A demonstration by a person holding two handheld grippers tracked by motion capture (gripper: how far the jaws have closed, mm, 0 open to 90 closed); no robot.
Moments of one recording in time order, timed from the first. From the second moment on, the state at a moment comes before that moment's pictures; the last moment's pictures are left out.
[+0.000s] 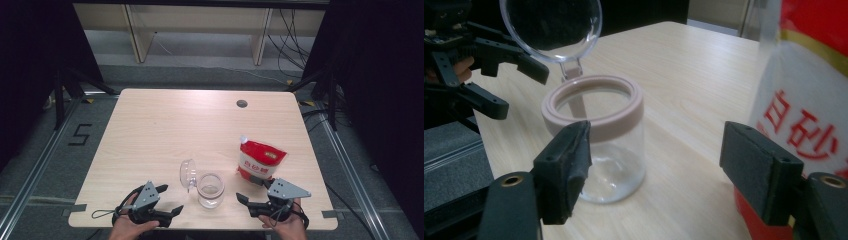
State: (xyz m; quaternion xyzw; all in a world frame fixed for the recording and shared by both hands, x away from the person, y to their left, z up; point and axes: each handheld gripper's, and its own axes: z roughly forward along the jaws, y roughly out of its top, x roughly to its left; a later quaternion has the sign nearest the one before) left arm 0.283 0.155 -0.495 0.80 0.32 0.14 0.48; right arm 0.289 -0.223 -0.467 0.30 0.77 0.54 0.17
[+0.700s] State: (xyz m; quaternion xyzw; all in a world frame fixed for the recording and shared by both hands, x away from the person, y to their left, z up) left arm 0.281 0.155 -0.496 0.81 0.31 0.14 0.48; right arm 0.272 -0.276 -0.474 0.36 0.76 0.51 0.20
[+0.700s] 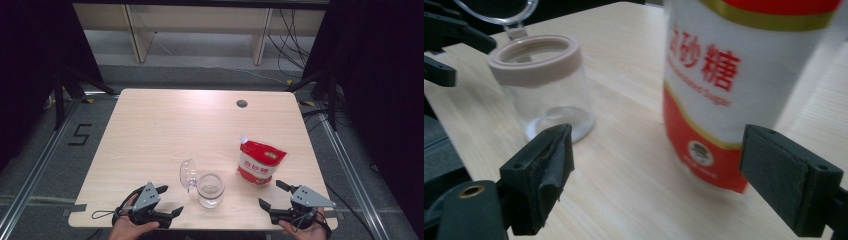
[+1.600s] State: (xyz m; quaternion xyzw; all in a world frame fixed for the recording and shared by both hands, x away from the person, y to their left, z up) left arm 0.282 0.154 -0.498 0.81 0.31 0.14 0.47; right arm 0.335 -0.280 -0.487 0.34 0.75 0.52 0.23
